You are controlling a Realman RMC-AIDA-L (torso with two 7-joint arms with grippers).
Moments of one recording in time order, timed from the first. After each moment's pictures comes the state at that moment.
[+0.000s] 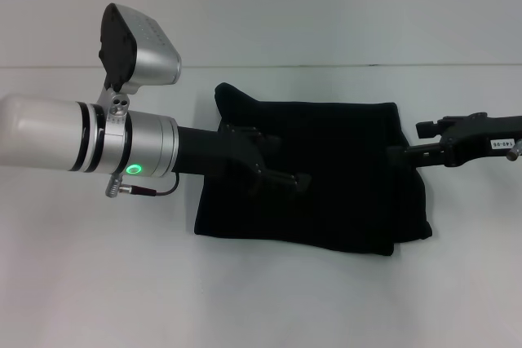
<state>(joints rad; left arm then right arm) -0.75 -2.16 0.88 0.73 2.14 1.29 -1.64 0.67 2.03 -0.70 -0.80 -2.26 -1.37 1.83</state>
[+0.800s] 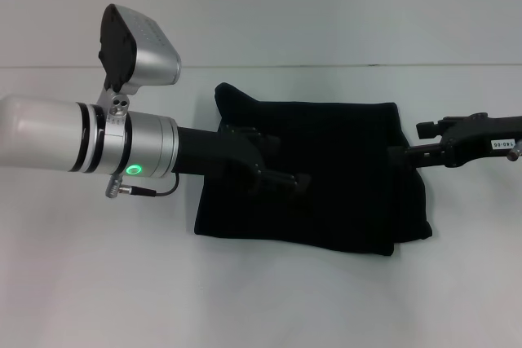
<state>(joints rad) -0.75 -2.16 0.88 0.73 2.14 1.29 -1.64 0.67 2.03 -0.70 -0.80 -2.26 -1.37 1.83</state>
